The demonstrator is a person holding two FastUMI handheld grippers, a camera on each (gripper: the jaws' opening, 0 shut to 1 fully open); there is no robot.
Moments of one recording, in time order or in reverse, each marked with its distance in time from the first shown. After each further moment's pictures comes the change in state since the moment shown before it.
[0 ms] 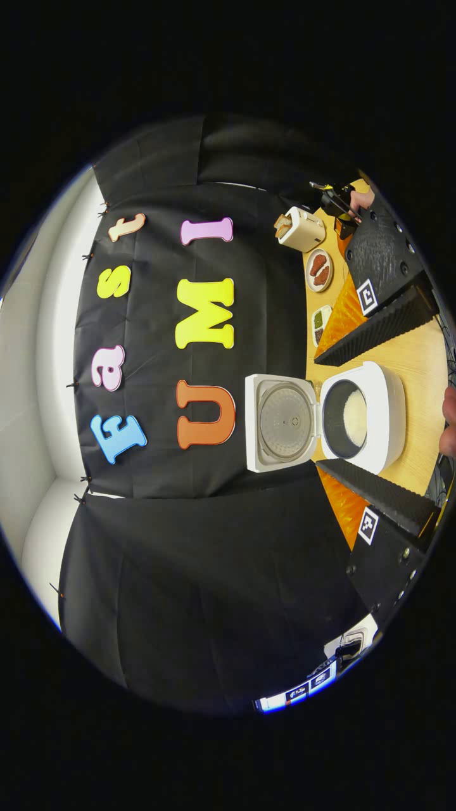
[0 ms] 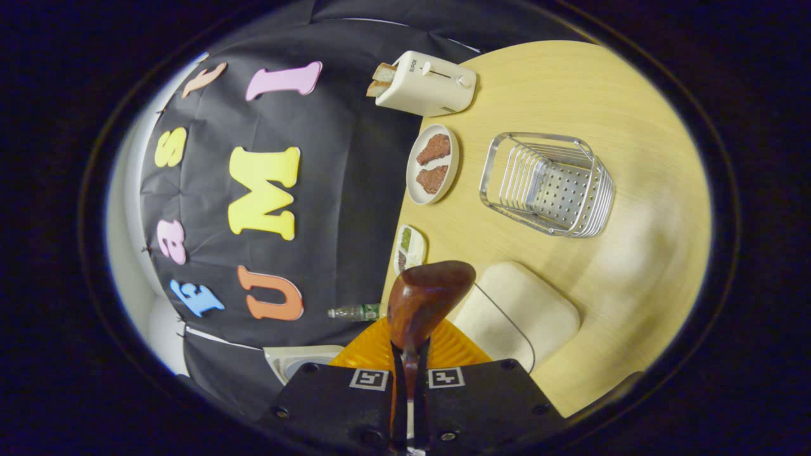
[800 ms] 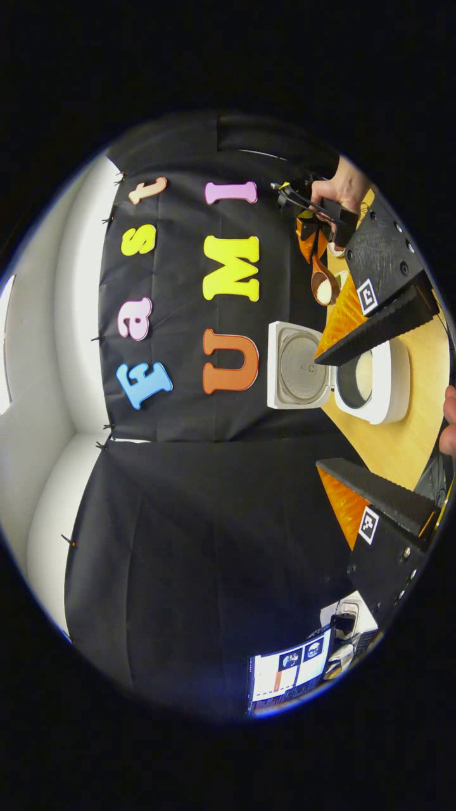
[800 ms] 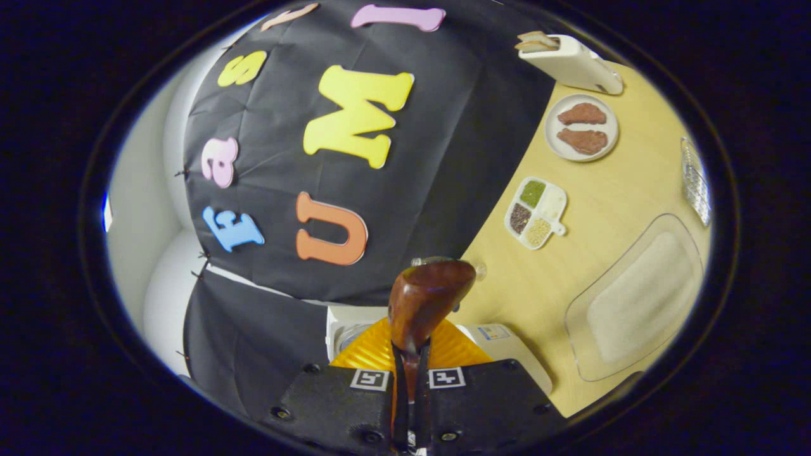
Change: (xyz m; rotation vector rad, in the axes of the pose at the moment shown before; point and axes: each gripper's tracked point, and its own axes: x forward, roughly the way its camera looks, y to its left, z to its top) left arm -0.056 0.085 0.012 -0.051 -0.108 0.236; right arm 0.081 0.186 -0.152 -0.316 0.222 0.169
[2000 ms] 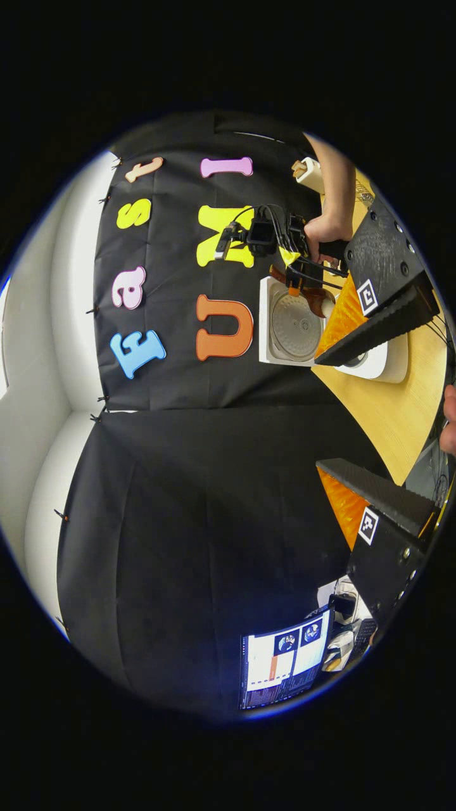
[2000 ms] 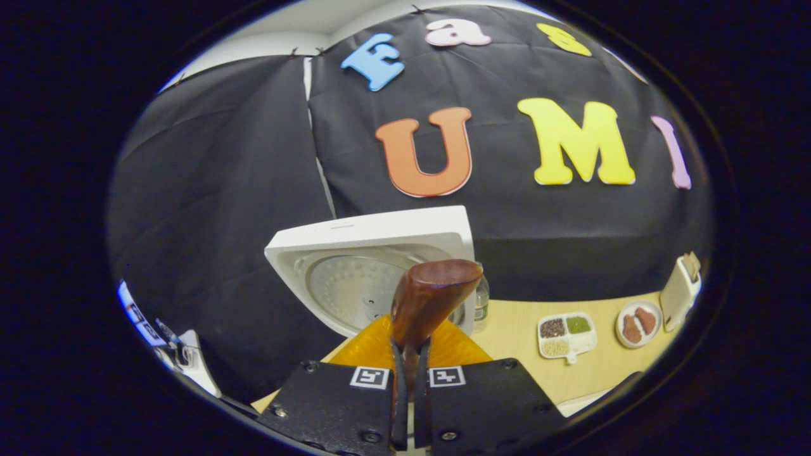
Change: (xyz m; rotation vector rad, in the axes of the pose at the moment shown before) left arm 0.014 0.069 -0.020 0.007 0.020 0.083; right arm 0.112 0.061 -0.124 -1.178 0.011 -0.103
